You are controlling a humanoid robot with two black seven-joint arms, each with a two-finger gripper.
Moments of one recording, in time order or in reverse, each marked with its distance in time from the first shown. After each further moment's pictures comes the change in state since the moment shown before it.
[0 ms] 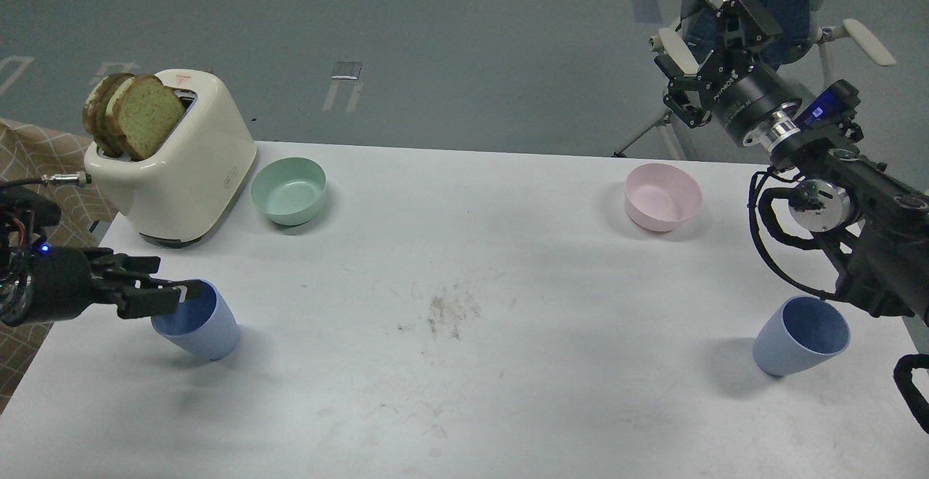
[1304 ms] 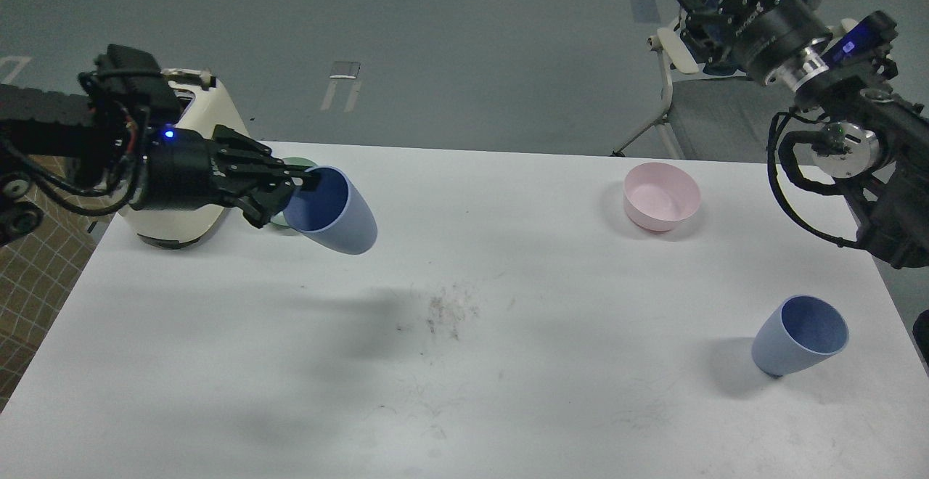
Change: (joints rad) left arm -0.455 -0.269 -0.027 -0.193 0.176 -0.195 0.000; right arm 0.171 -0.020 -0.003 0.008 0.000 0.000 0.000
